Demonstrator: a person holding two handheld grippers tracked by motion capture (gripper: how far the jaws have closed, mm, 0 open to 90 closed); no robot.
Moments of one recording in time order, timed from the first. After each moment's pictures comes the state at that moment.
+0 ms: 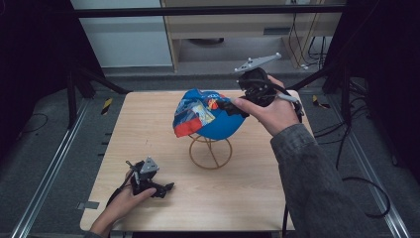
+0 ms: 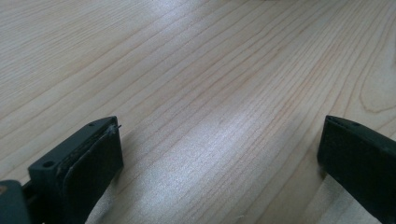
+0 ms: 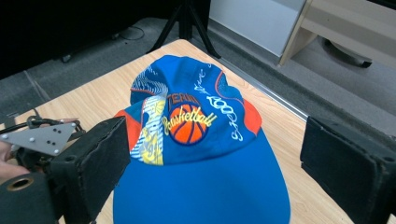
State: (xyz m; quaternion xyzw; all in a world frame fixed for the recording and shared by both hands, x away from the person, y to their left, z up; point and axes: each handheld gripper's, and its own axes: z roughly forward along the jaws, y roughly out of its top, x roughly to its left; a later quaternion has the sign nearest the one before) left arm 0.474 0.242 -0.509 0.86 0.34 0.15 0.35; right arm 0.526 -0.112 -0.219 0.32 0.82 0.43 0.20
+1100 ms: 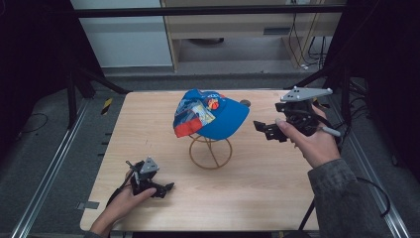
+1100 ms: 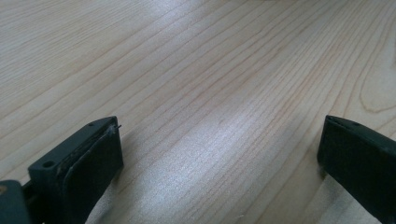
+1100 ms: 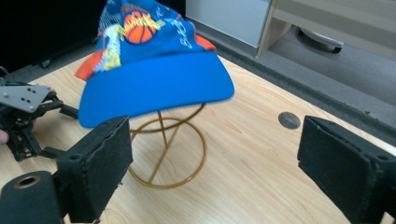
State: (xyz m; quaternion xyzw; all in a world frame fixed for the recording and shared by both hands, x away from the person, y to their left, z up) left arm 0.474 0.242 -0.509 0.86 0.34 0.15 0.35; right arm 0.481 -0.196 -0.264 0.36 0.79 0.44 0.22
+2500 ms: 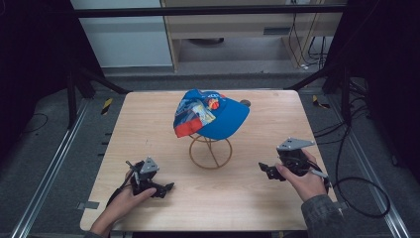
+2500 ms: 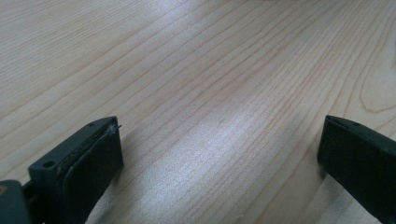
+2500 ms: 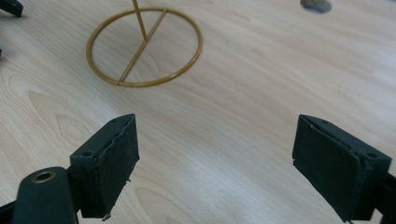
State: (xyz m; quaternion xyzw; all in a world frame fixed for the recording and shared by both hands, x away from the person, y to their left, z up) left arm 0.474 0.242 -0.509 0.86 0.34 0.15 0.35; right arm 0.463 -0.221 -0.420 0.40 0.81 0.38 0.19
